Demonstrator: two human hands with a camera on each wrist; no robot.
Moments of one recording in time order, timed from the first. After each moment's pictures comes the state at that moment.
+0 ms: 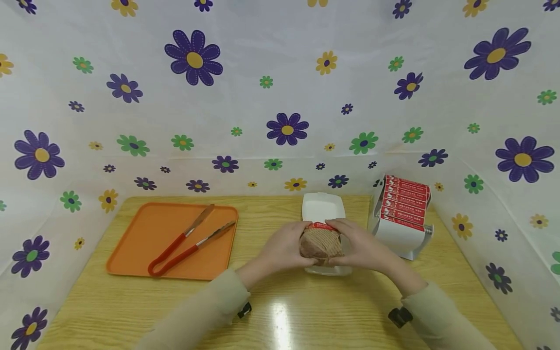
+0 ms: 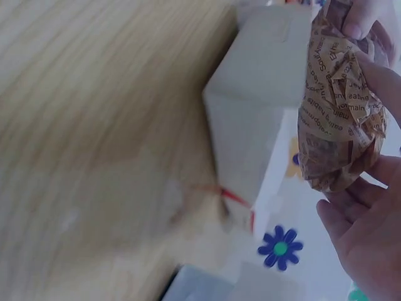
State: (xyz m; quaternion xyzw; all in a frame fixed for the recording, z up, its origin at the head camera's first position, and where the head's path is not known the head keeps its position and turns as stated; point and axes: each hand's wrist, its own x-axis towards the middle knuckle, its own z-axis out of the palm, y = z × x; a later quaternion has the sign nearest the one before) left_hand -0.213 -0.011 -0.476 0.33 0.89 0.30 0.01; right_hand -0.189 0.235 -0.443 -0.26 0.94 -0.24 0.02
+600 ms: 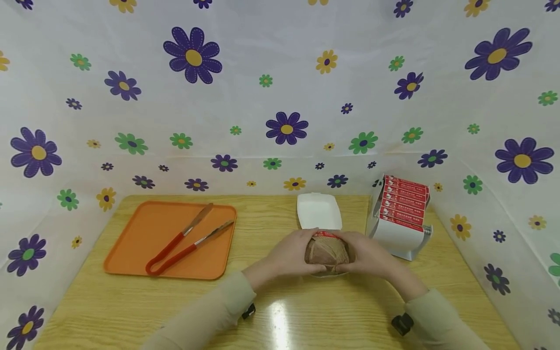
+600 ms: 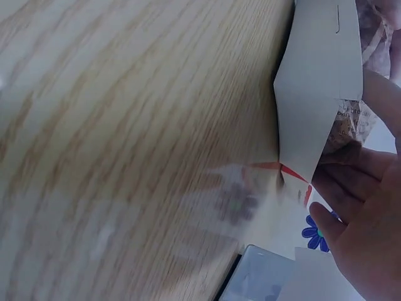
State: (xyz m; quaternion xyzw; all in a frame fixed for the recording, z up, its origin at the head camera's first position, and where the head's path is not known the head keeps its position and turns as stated) left_hand -0.214 0.003 -0.501 0.36 0.89 0.28 0.06; right_hand -0.188 0.259 -0.472 -0.27 0.94 -0.22 0.05
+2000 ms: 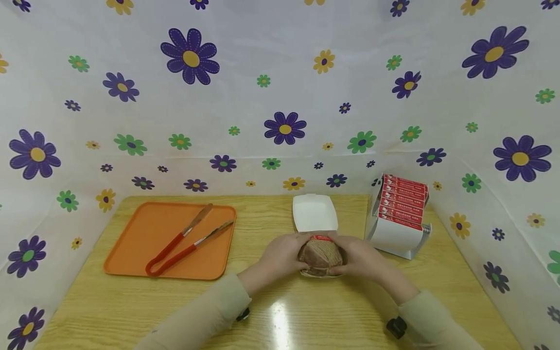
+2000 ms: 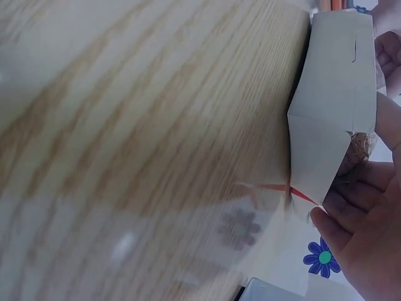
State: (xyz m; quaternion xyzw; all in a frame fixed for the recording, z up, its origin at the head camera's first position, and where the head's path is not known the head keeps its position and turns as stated) left_hand -0.202 -0.003 -0.493 0.33 0.93 0.17 0.01; right_hand -0.183 0.245 -0.480 -0.28 0.94 -0.19 0.04
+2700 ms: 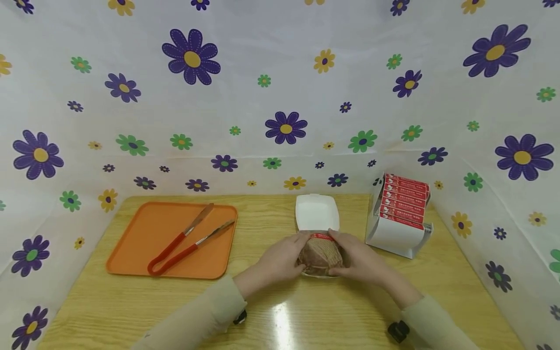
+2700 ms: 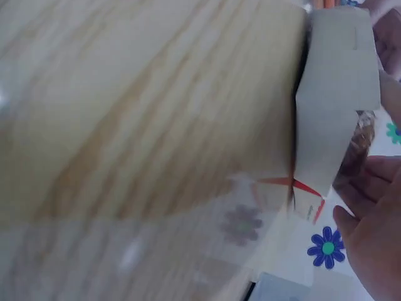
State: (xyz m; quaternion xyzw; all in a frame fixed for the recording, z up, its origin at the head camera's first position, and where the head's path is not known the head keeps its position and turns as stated) left_hand -0.192 -0.012 -0.484 0.34 0.92 0.18 0.06; right_hand -0.172 0.246 -0.481 -0.26 0.94 -0.23 0.02
